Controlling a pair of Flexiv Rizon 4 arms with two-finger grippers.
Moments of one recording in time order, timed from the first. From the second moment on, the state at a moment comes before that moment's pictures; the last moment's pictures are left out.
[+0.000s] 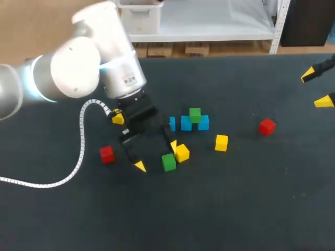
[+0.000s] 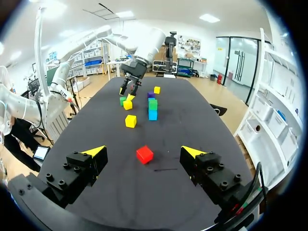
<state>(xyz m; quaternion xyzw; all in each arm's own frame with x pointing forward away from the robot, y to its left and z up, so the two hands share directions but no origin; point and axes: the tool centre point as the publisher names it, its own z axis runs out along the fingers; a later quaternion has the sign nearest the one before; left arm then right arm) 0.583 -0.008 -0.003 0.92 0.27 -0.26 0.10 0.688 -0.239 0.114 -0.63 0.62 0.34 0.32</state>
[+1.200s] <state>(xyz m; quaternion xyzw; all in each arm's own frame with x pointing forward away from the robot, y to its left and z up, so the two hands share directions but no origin) 0.589 -0.015 -0.009 0.96 0.13 -0.23 0.07 0.688 -0.238 0.113 -0.63 0.62 0.34 0.32</state>
